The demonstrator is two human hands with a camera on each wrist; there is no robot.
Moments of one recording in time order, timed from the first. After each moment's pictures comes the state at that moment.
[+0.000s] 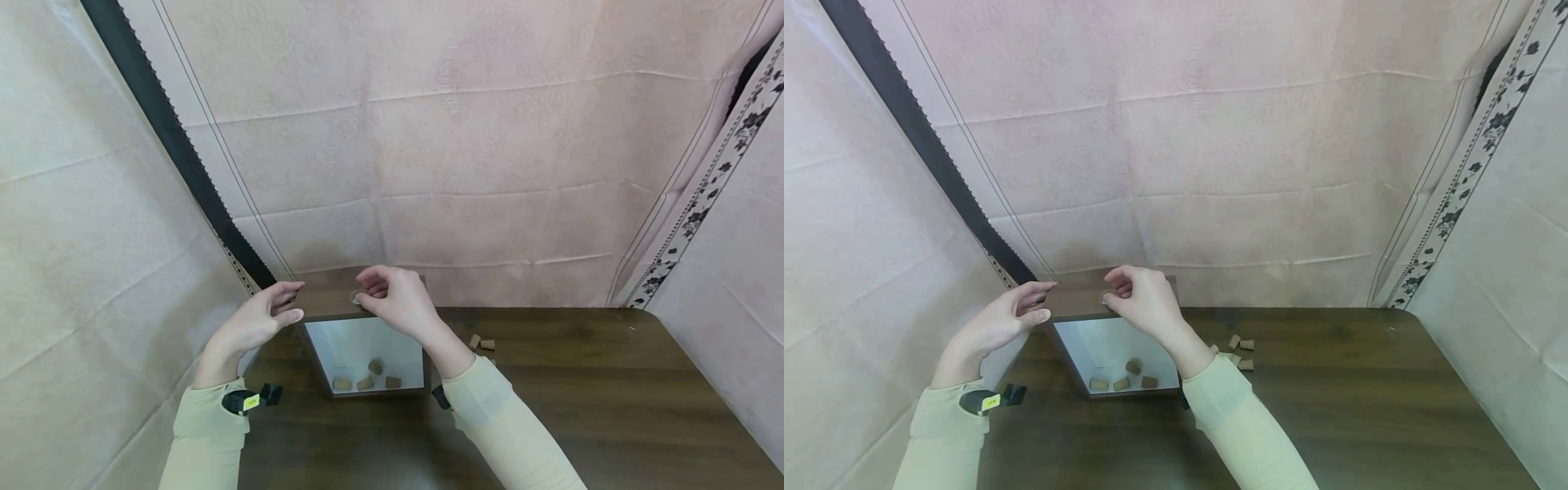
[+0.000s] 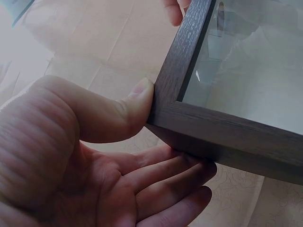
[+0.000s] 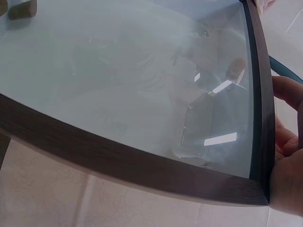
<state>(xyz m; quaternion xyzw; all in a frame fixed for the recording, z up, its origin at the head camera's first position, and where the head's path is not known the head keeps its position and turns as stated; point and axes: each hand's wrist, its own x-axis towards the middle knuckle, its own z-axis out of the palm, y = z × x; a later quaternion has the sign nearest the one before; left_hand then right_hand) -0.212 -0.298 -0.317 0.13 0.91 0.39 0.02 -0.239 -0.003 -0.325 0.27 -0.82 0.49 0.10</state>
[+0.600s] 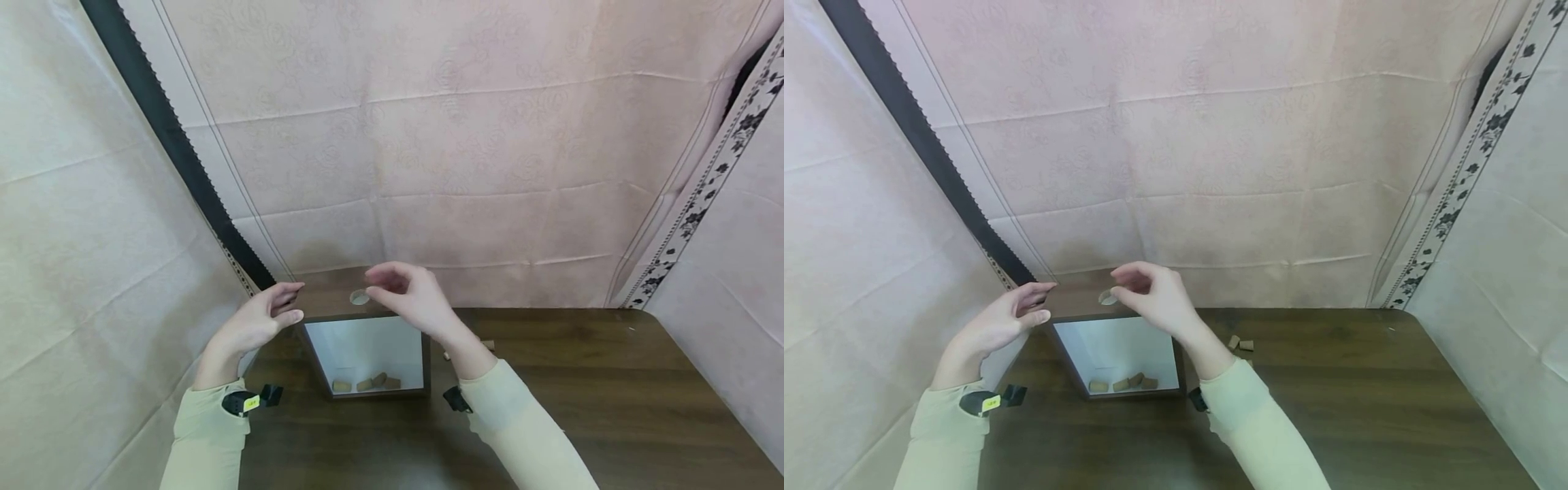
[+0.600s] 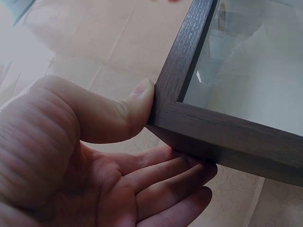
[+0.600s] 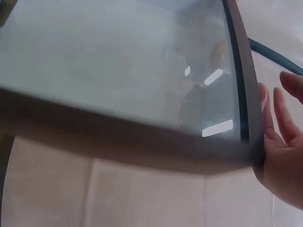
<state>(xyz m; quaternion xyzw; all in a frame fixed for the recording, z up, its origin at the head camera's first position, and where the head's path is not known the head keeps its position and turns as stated) -0.211 -0.297 -0.316 0.14 0.91 0.39 0.02 -0.238 0.026 -0.325 0.29 -0.76 0.57 0.07</state>
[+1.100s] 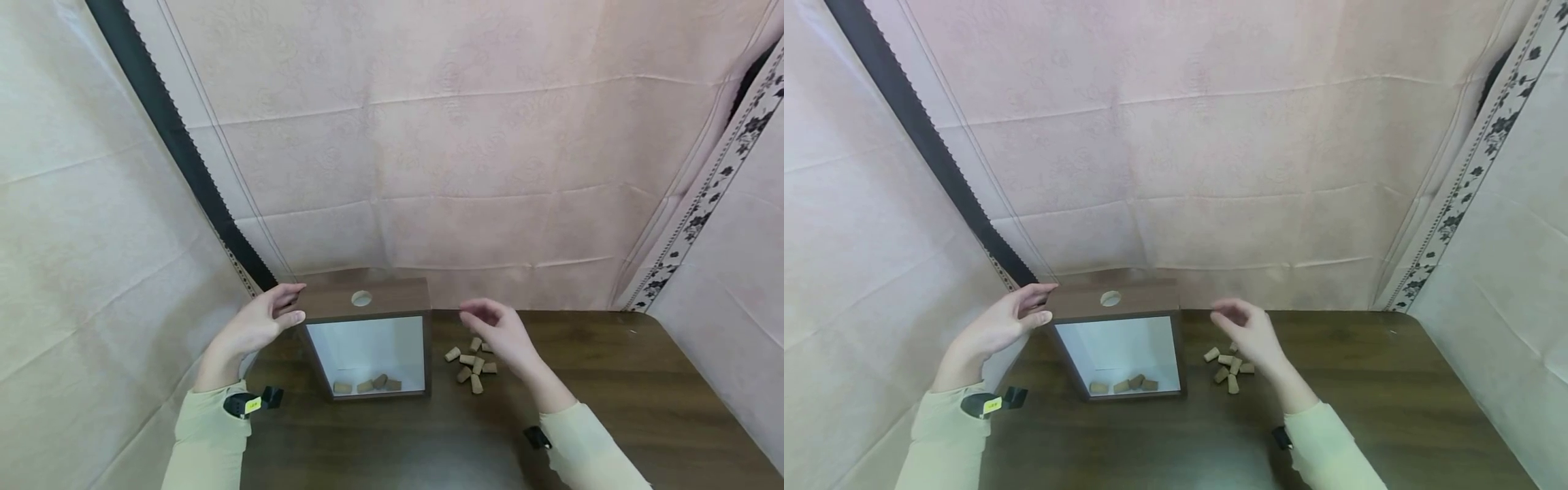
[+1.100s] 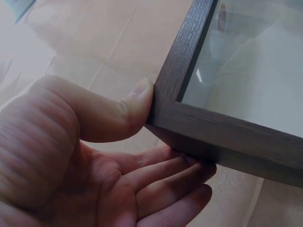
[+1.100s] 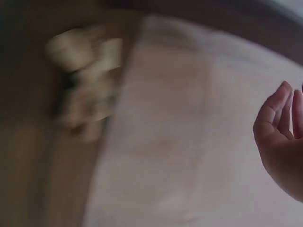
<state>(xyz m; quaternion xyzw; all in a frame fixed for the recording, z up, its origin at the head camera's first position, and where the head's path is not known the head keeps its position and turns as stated) -0.209 -0.298 -0.317 0.13 0.91 0.39 0.02 -0.243 0.152 -0.423 0.15 -0.78 0.60 0.05</state>
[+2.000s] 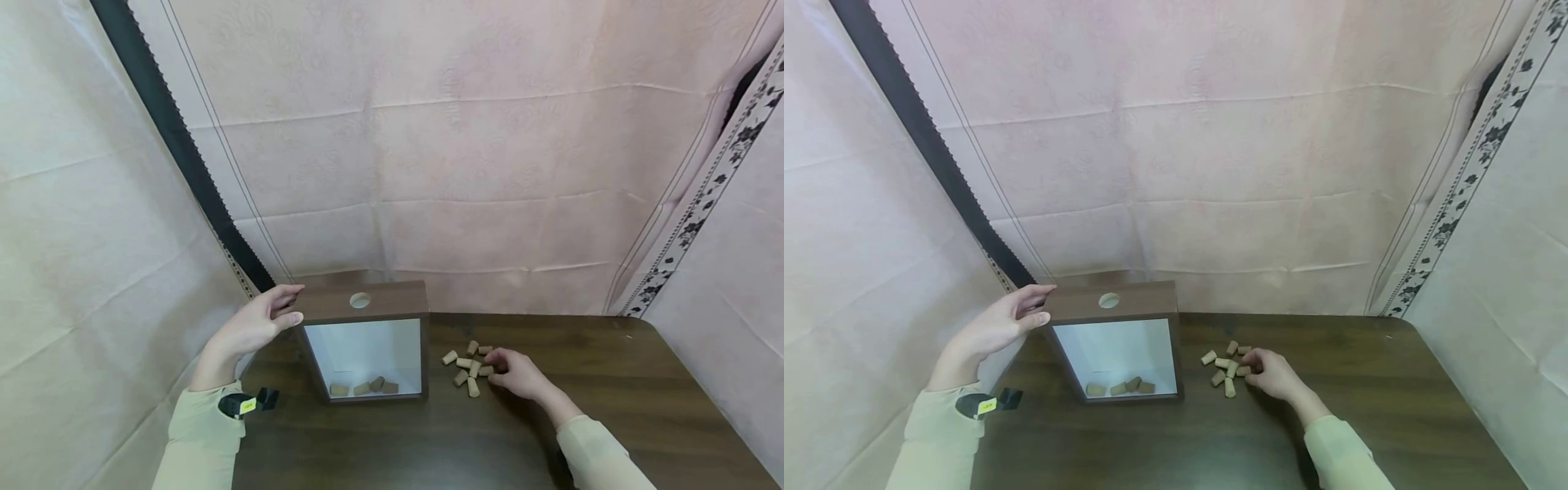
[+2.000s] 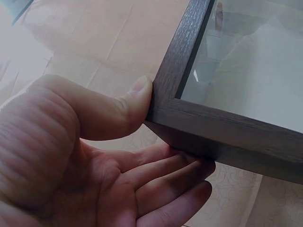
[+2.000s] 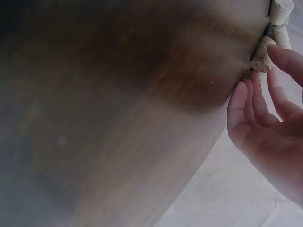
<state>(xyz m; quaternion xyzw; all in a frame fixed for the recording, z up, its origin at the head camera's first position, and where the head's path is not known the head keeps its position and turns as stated) -0.208 -0.298 -0.315 0.15 0.91 0.39 0.03 -0.260 0.216 -0.536 0.14 -0.91 0.39 -0.06</state>
